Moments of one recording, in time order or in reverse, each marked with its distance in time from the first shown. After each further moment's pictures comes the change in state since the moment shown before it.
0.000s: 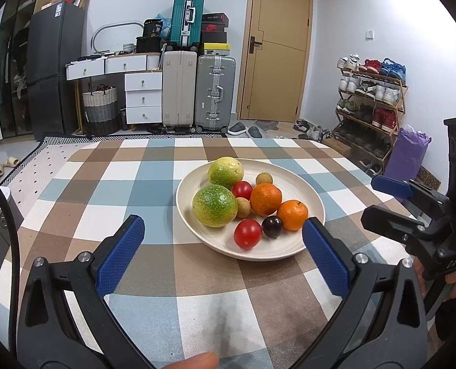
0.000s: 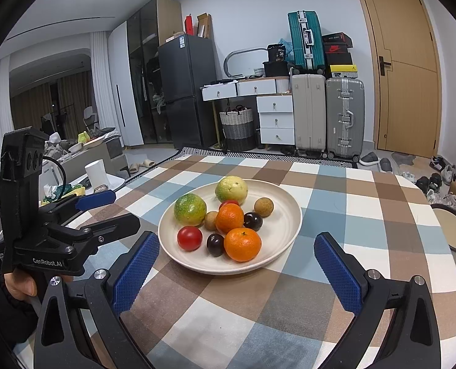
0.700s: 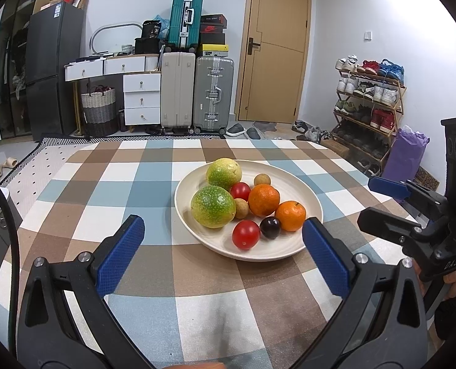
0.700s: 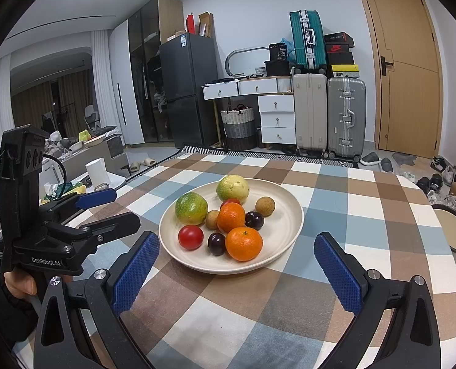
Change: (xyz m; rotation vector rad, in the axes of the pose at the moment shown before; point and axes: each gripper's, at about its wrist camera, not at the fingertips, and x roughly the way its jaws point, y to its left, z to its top) left arm 0.001 -0.001 0.000 0.001 -0.006 -0.006; right arm 0.000 0.000 0.000 -0.001 0.000 0.000
